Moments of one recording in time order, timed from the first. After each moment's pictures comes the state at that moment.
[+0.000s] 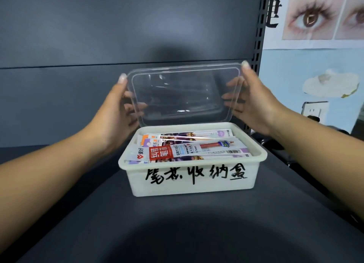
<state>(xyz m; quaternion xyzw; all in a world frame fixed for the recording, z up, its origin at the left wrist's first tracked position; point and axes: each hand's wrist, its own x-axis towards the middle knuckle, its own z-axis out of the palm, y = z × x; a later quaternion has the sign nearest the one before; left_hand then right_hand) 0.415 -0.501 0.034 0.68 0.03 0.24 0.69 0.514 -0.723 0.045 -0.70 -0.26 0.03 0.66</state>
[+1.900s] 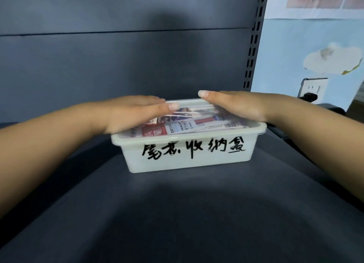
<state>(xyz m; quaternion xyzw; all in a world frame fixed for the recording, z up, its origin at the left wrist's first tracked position) 0.380 -0.518 0.032 0.97 -0.09 0.00 0.23 0.475 -0.725 0.039 -0.91 -0.34 0.12 0.21</state>
